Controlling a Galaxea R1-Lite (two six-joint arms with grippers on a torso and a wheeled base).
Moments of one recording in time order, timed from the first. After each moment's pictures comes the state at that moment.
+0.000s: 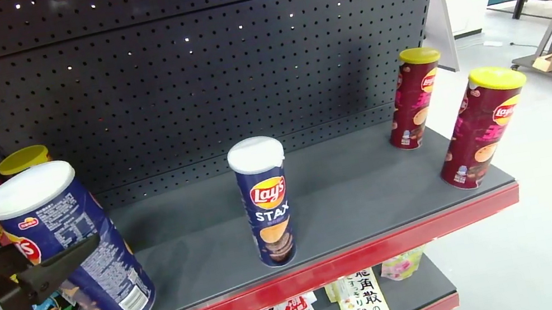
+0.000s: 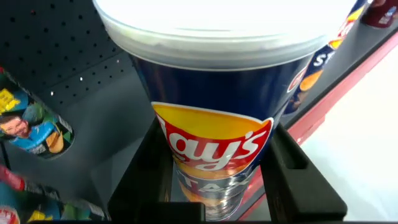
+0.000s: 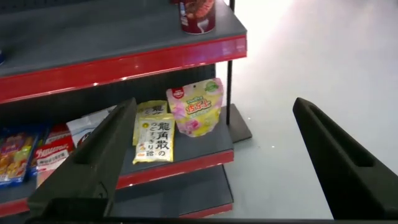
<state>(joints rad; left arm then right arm) -0.08 1.08 -0.48 -0.38 -0.39 0.12 0.05 0.09 -0.03 0.02 -0.07 0.05</state>
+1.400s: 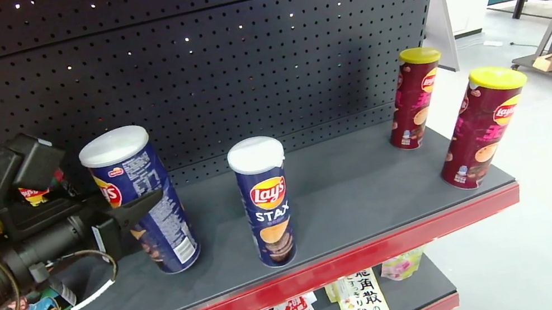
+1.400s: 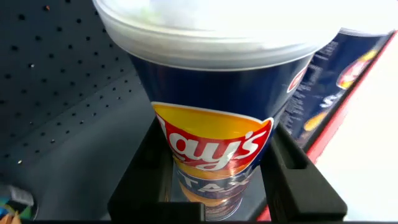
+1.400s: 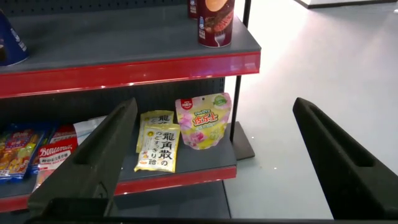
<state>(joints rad) -0.22 1.40 -0.57 -0.64 -0.36 0.13 0.00 0.00 0.00 0.00 0.05 0.00</state>
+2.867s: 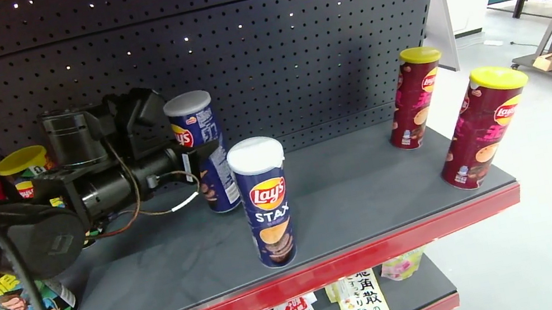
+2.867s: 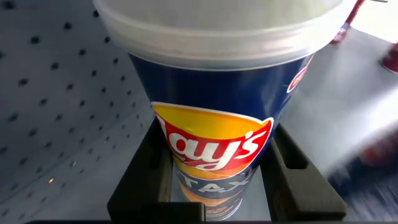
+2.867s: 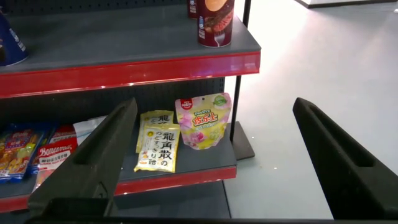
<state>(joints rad) -0.33 1.84 -0.98 -0.69 -0.25 0.06 0.00 0.00 0.00 0.00 0.05 0.00</state>
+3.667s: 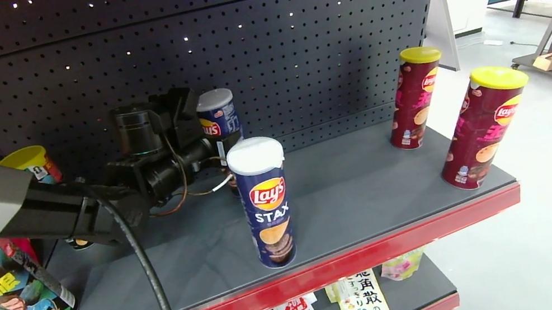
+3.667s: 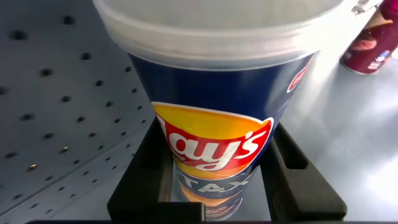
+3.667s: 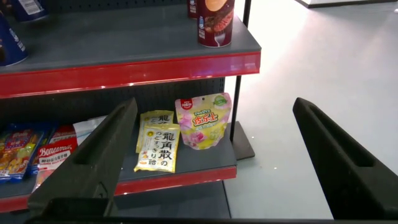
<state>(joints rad) -0.39 2.05 -1.17 -0.74 -0.12 -0.01 0.00 0.00 0.00 0.00 0.05 0.00</state>
